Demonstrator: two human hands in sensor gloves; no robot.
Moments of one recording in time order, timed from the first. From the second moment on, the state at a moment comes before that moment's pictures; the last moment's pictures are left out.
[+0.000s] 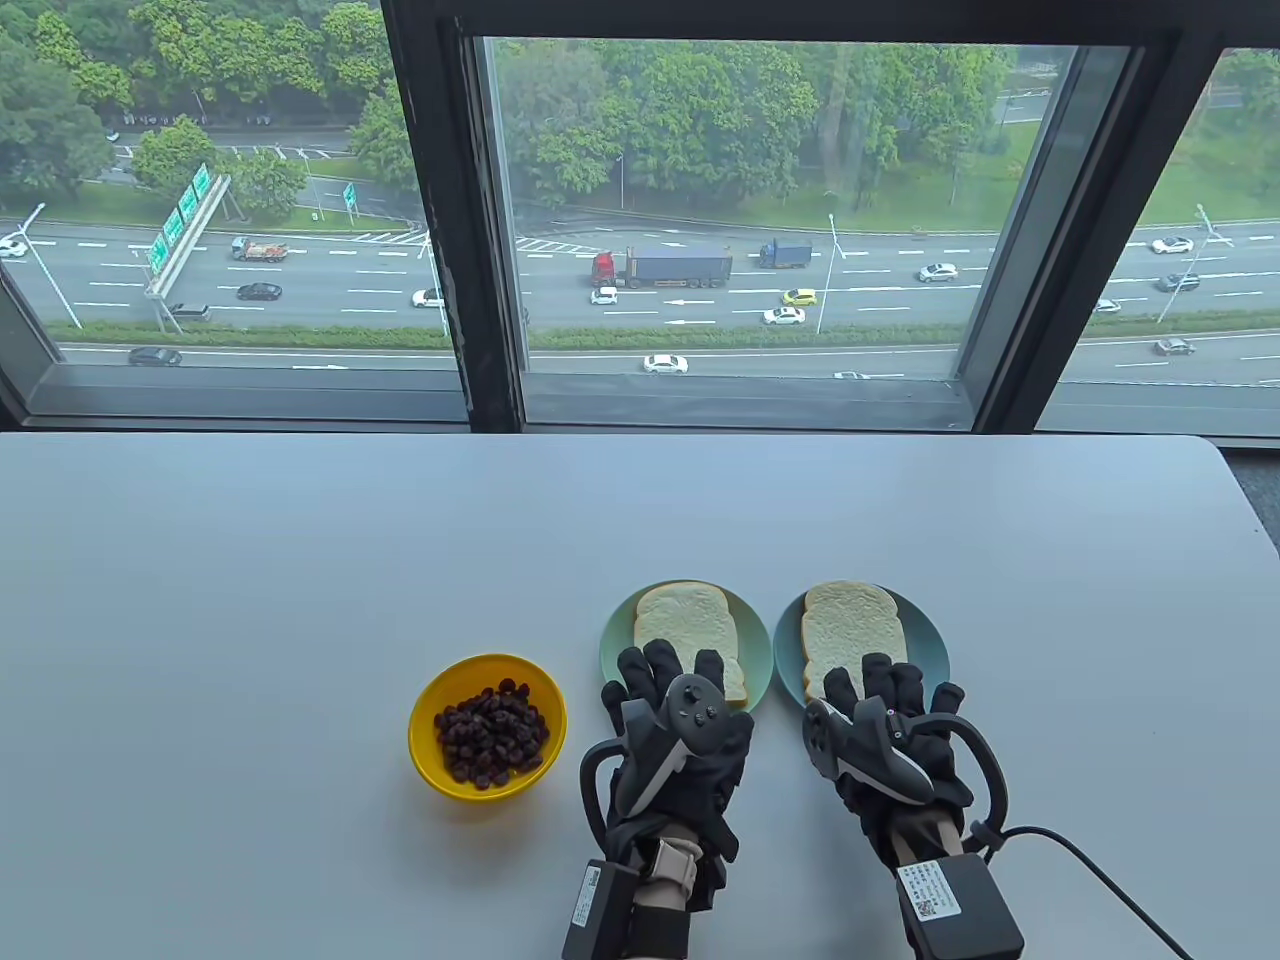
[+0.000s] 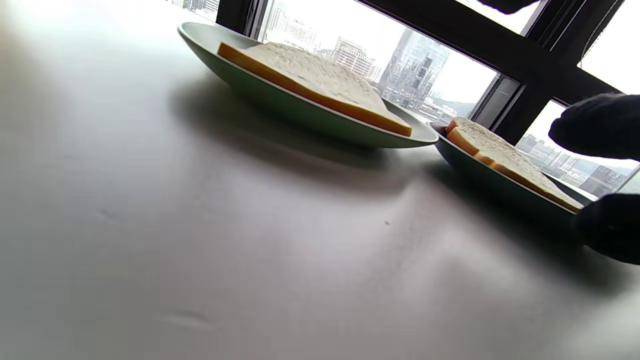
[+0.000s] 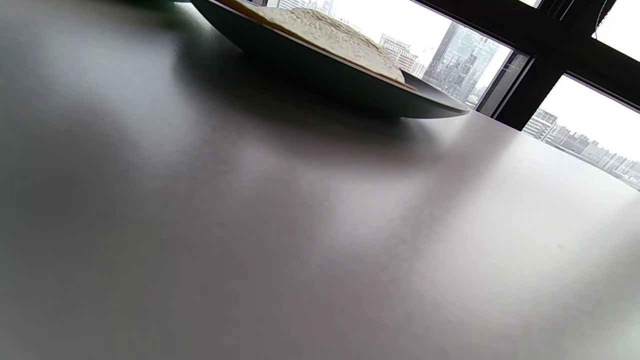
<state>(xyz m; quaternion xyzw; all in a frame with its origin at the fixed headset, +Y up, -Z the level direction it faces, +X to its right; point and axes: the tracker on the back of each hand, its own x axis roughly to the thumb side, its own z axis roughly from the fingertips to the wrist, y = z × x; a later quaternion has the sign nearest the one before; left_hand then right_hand) -0.019 -0.749 -0.351 -0.10 0.00 0.19 0.98 0.182 -0.755 -0.351 -0.01 -0.07 -0.98 0.18</state>
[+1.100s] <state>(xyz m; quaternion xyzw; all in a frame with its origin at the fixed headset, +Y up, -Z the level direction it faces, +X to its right) -0.258 -0.756 -0.334 -0.17 0.35 0.47 0.79 0.173 -0.759 -0.349 -0.03 -0.07 -0.97 0.22</state>
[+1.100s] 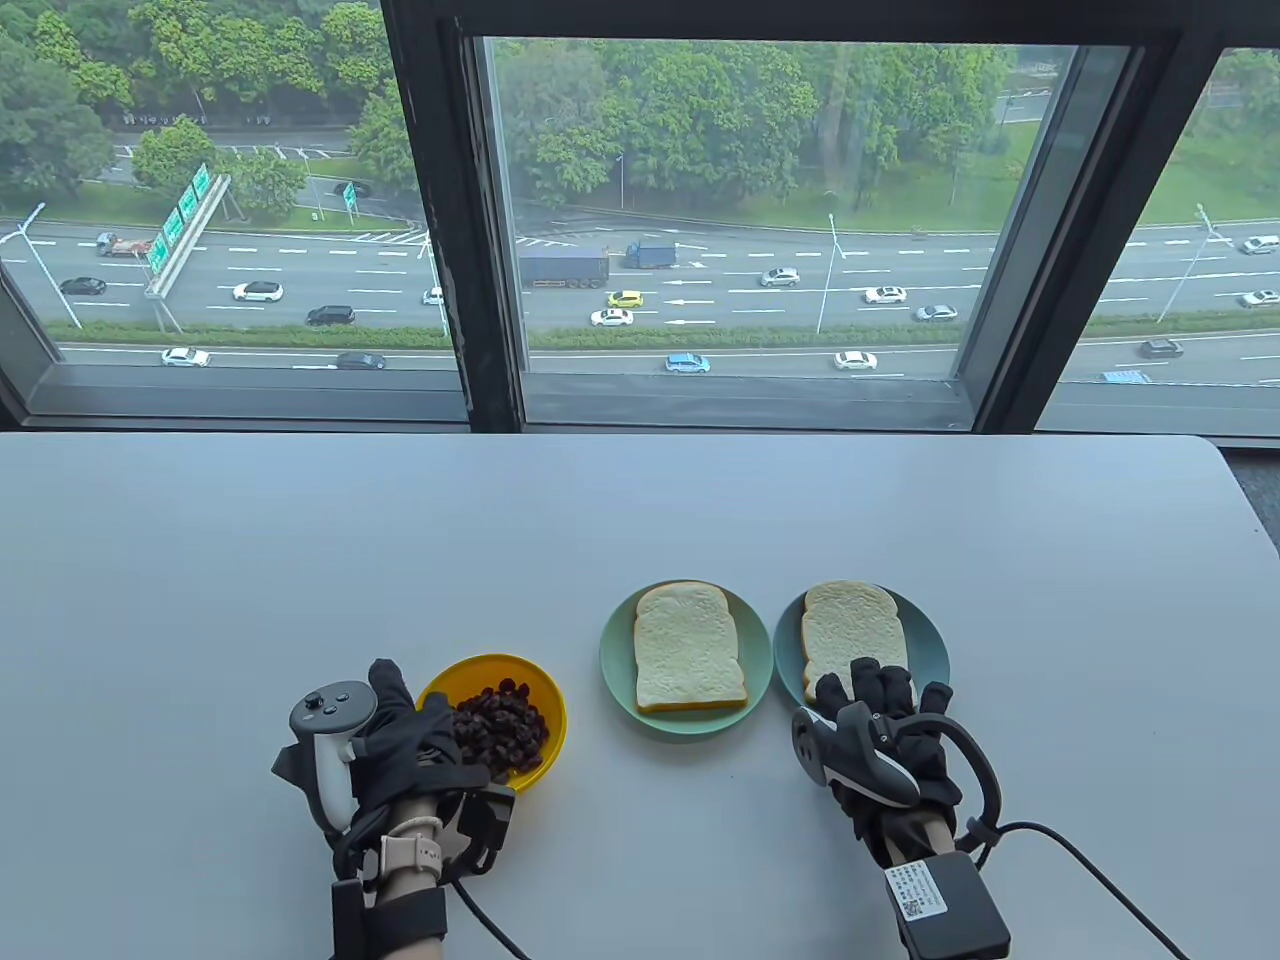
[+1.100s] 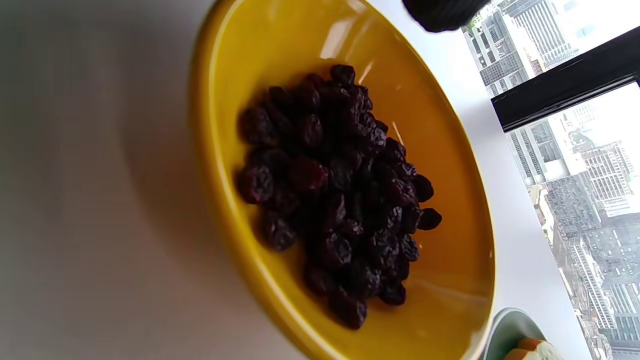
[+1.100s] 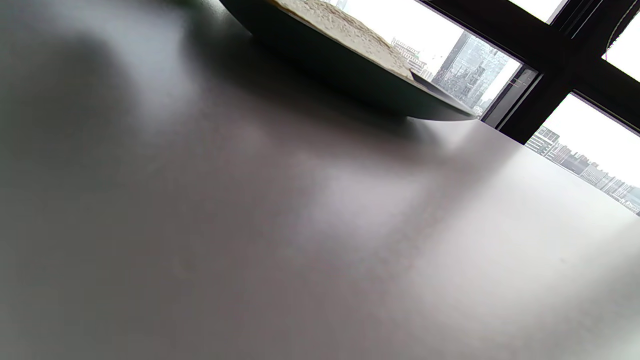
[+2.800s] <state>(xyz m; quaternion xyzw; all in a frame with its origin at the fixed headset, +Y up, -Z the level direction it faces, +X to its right) -0.174 -0.769 -0.343 -0.25 0.13 0.60 0.75 0.178 -0.764 -0.351 -0.03 -0.06 -0.98 0.21</state>
